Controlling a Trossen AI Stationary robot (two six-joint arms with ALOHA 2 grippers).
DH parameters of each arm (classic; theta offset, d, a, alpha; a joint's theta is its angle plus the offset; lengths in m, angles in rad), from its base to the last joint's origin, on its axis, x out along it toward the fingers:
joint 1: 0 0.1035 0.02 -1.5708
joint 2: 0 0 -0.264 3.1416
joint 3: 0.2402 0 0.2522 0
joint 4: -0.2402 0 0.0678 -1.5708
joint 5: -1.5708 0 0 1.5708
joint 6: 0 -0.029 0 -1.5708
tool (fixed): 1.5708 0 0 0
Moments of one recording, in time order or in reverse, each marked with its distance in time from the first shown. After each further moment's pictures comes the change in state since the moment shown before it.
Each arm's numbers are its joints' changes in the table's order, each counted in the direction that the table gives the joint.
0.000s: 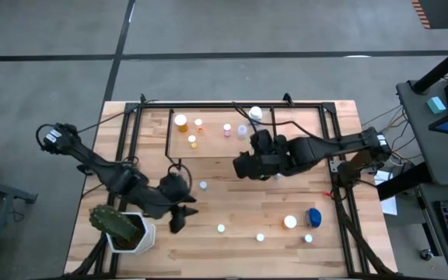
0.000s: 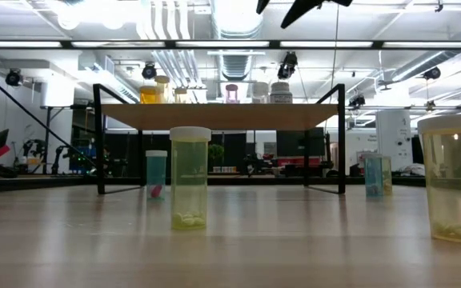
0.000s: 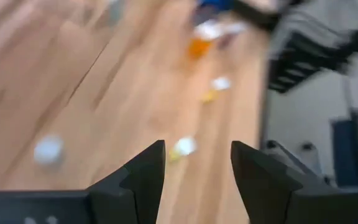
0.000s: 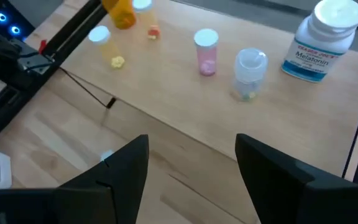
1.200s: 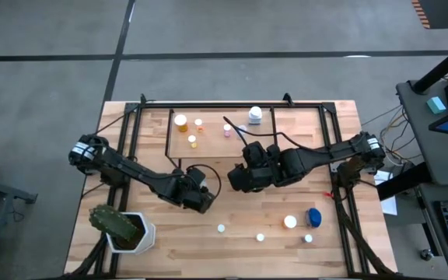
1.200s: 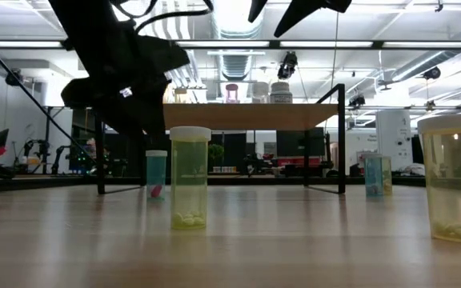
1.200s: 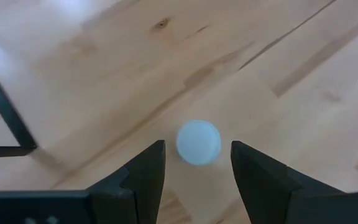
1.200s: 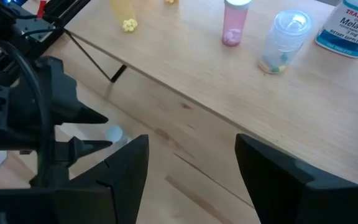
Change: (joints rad) left arm 0.199 0.354 -0.129 -0.031 0.157 0.331; right arm 0.044 0.072 -0.002 0.022 0.033 -0.003
